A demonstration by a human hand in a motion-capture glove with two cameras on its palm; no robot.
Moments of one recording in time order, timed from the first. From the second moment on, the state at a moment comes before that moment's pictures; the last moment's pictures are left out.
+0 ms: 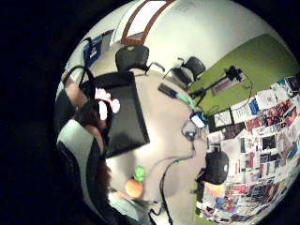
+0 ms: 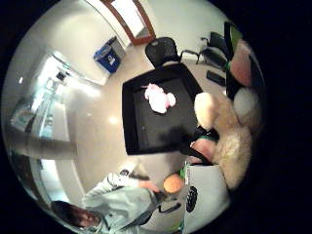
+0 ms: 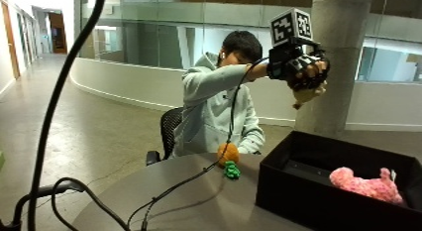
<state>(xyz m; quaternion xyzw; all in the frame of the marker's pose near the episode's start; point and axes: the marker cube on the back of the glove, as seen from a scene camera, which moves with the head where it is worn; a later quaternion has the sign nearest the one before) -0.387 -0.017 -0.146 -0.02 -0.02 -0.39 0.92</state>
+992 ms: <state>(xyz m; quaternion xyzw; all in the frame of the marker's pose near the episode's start) -0.450 0.021 -0.094 -0.13 -0.13 -0.45 0.87</state>
